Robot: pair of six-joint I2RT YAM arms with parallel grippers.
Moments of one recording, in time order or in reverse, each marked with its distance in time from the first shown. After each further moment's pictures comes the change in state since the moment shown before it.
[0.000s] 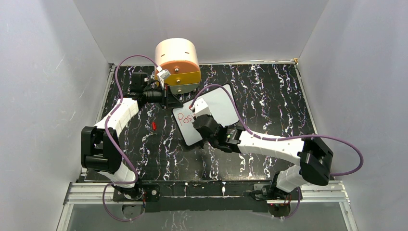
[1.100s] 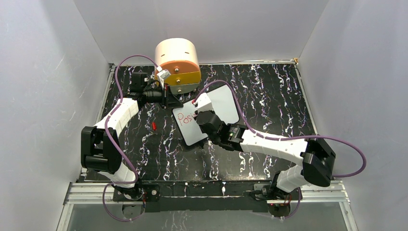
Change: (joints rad) left arm 0.000 0.000 0.000 0.000 0.001 0.000; right arm -0.023 -0.024 -0.003 0.088 0.029 -0.029
